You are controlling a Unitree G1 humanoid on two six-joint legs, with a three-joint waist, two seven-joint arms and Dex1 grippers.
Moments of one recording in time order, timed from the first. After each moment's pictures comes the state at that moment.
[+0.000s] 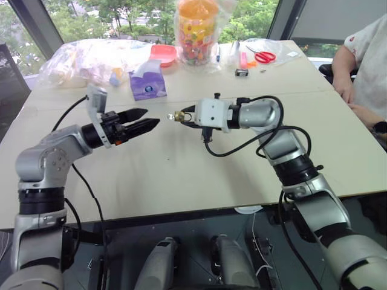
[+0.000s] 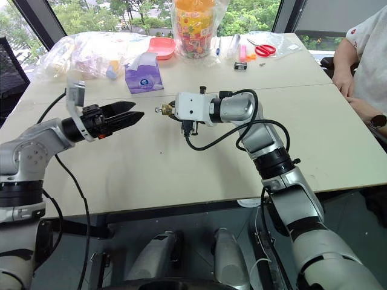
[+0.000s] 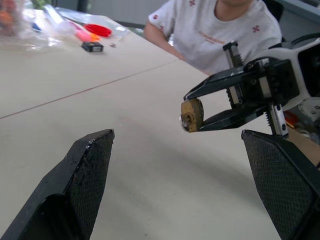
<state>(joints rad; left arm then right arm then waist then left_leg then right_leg) -0.63 0.63 0.17 0.10 -0.76 0.79 -0.96 -0.91 -0.39 0.29 0.16 -0.17 0.02 0.97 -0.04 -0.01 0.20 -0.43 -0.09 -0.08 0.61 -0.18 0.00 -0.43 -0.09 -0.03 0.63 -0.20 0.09</state>
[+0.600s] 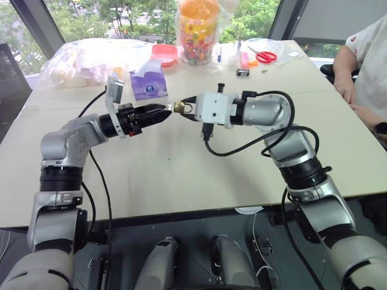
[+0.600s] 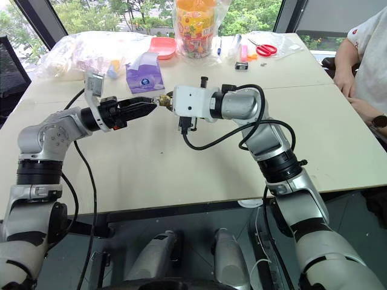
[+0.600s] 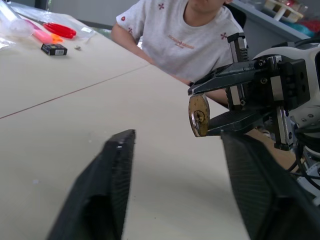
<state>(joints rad) -0.77 0.56 0.11 0.29 -0.69 0.75 -1.07 -0.90 -0.42 0.29 0.06 -0.18 0.08 0.93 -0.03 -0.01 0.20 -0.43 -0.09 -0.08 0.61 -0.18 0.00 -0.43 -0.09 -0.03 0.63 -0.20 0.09</state>
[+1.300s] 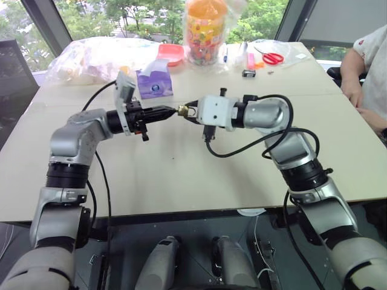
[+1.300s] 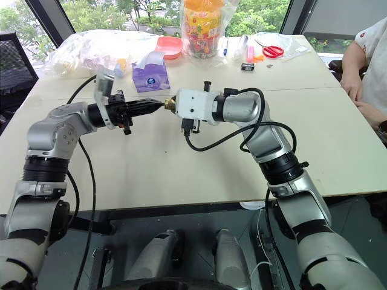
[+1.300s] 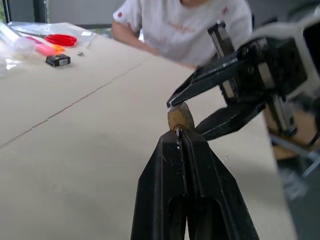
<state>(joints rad) -0.79 0.57 -0.03 0.27 -0.45 0.40 -1.13 -0.88 -0.43 0.30 0.06 -0.19 0.13 0.93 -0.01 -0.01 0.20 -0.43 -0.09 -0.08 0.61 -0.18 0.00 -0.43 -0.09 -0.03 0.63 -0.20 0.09</state>
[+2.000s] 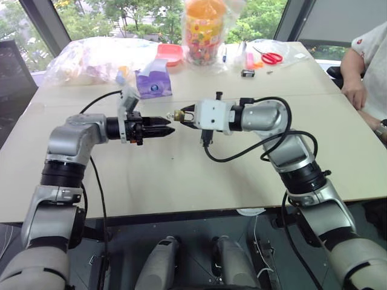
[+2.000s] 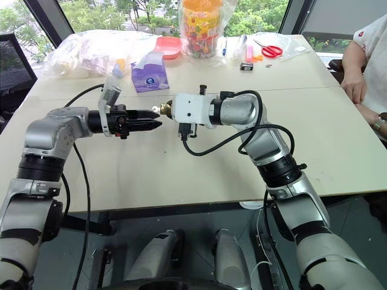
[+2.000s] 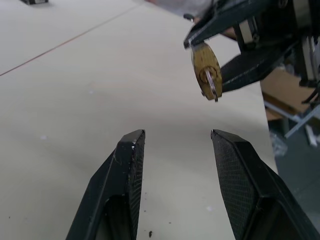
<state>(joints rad) -0.83 0.61 -0.01 0.34 -0.51 0.70 -1.22 -0.87 -0.42 0.31 0.02 -0.17 0.13 0.96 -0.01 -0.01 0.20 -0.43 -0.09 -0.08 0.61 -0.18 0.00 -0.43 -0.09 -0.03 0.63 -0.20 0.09</state>
